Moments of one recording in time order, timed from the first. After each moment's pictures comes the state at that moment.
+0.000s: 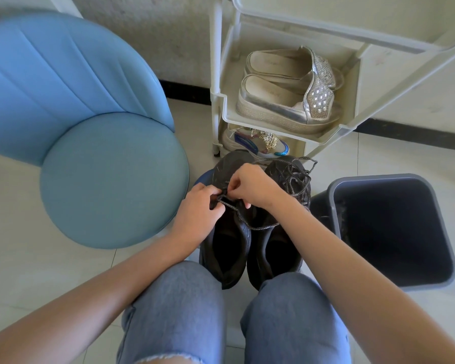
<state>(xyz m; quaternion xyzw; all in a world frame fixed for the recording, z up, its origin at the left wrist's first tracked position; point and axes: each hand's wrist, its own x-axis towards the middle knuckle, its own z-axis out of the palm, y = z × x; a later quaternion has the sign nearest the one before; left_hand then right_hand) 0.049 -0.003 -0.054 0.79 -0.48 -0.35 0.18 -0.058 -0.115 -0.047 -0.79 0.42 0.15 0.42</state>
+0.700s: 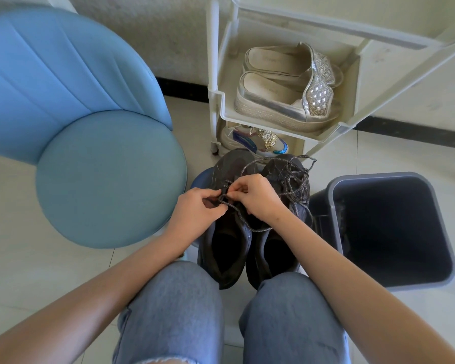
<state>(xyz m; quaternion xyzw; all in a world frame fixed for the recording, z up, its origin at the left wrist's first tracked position) 0.051 0.000 -0.052 0.78 -0.41 -0.40 0.26 -0.078 -0.098 -0.071 -0.74 0.47 0.01 0.48</state>
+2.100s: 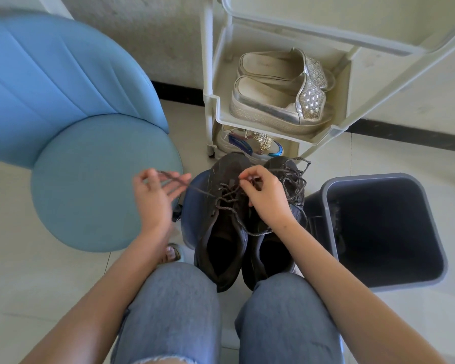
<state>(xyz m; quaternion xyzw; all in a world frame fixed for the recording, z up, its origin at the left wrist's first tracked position) 0.077 -0.009 -0.049 0.65 -0.05 -0.35 0.67 -0.094 -0.091 -0.060 -0.64 0.54 -0.19 0.50</state>
